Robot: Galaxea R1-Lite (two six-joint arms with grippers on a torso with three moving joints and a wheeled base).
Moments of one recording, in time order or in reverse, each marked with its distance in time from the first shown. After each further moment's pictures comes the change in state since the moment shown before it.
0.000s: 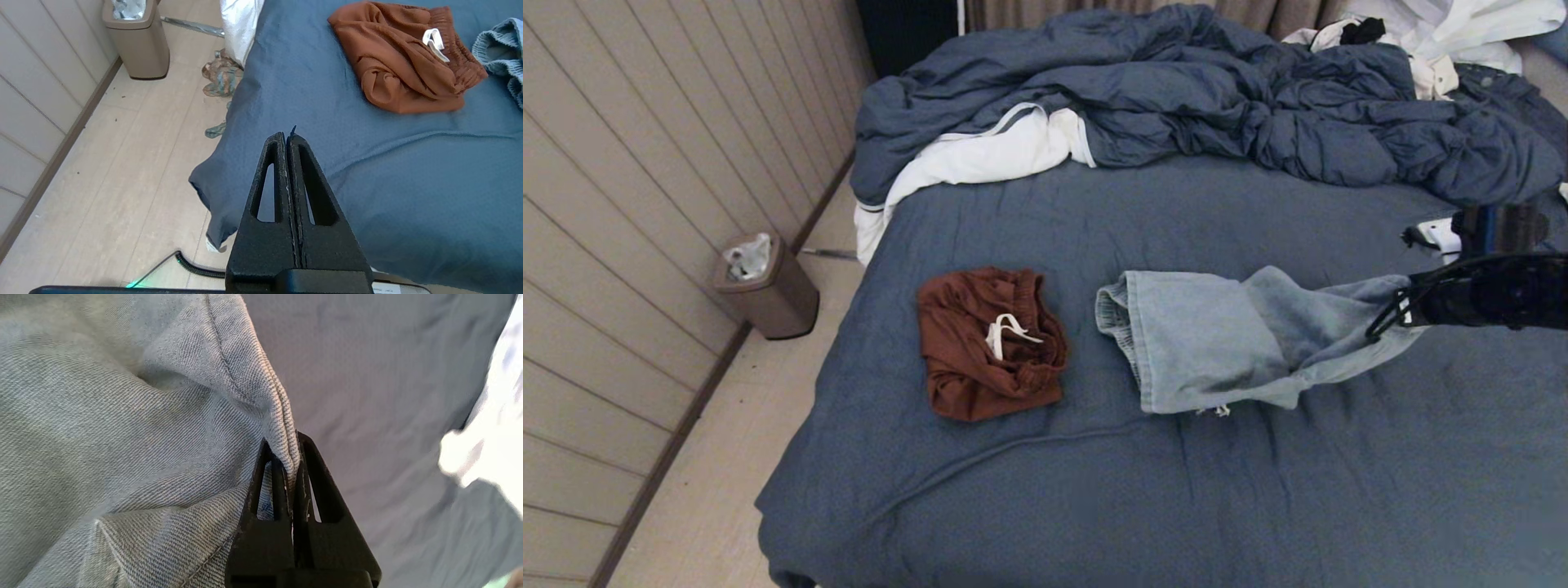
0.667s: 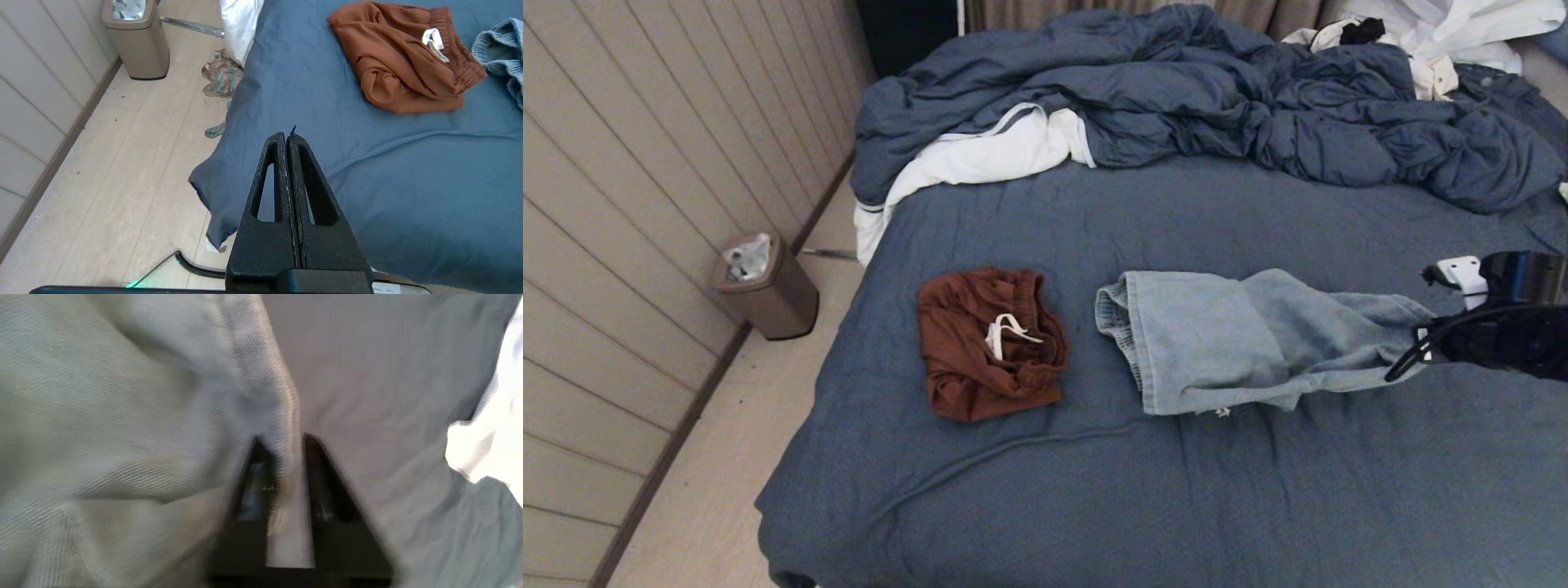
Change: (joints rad) left arm 0.000 0.000 0.000 0.000 0.000 0.000; right arm -0.081 0.007 0.228 -0.234 0.084 -0.048
